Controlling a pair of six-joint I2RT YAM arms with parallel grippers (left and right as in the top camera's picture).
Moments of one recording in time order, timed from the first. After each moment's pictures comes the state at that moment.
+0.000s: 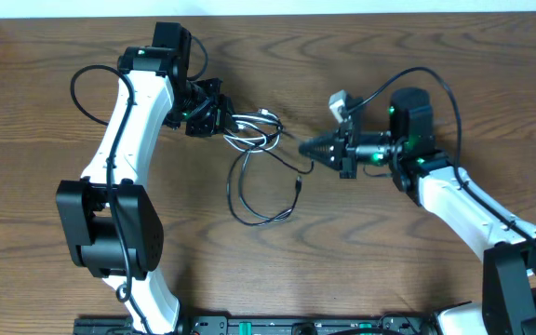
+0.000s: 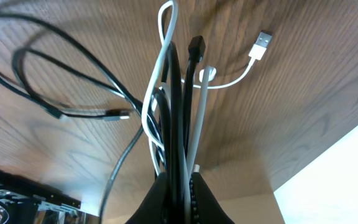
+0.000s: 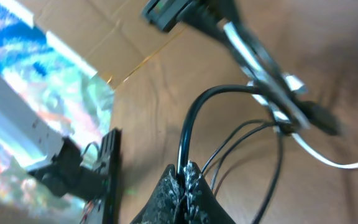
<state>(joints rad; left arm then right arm) -0.09 1.93 1.69 -1.17 0.54 -1.56 0.30 1.59 0.85 0.21 -1.18 0.15</state>
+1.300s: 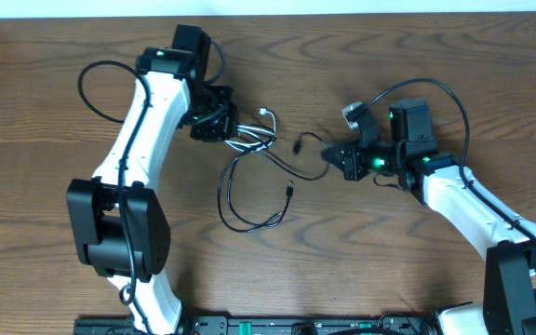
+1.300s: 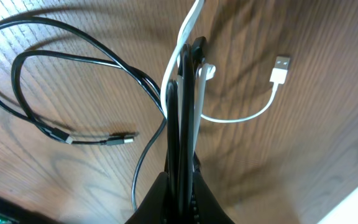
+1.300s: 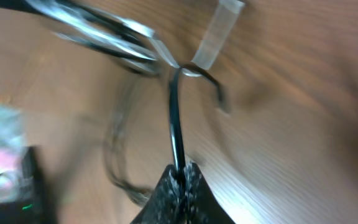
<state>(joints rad) -0.17 1.93 1.69 -1.20 0.36 -1.55 0.25 1.59 0.85 -0.14 -0.71 0.14</state>
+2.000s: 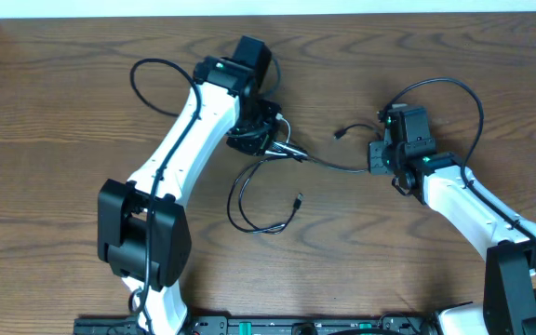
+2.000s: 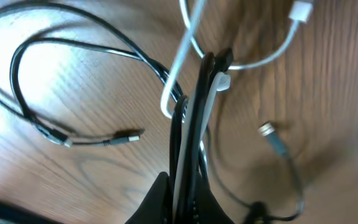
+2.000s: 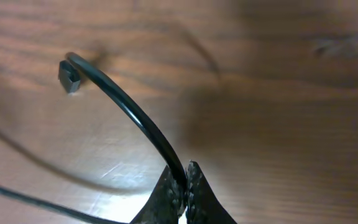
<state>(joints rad) -0.39 1.93 1.69 -1.18 0.27 -1.44 0.25 1.59 0.85 -0.24 0.07 0.18</state>
